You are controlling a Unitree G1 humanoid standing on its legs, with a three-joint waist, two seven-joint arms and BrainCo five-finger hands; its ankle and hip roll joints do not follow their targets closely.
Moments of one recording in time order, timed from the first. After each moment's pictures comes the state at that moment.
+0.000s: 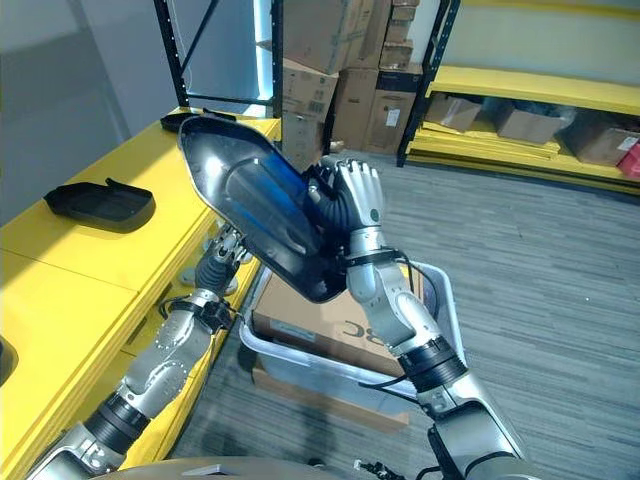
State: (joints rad) left arm -0.19 0.22 -0.52 0.02 -0.70 -0.12 0.26; right arm -0.42 -0.49 0.38 -0.01 -0.58 -0.01 -0.55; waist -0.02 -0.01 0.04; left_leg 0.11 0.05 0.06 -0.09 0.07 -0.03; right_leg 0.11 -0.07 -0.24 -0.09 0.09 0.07
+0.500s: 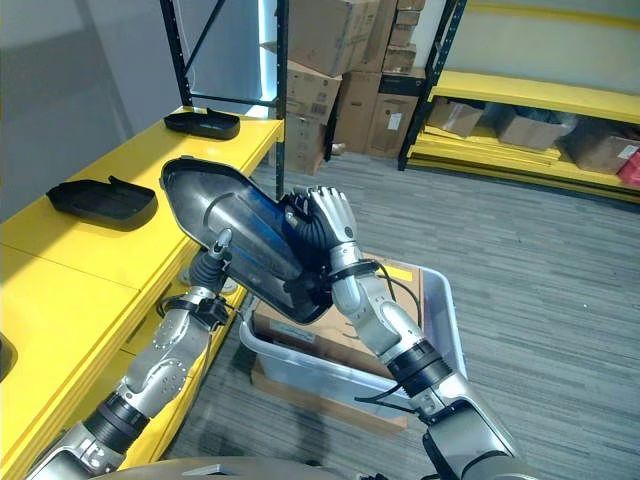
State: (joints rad) left arm -0.19 0.23 -0.51 0.02 -0.74 -0.17 0.26; right arm -0.42 -0.50 0.47 0.06 -0.53 -0.07 -0.49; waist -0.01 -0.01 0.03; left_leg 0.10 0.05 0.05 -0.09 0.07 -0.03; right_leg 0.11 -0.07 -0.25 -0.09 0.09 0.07
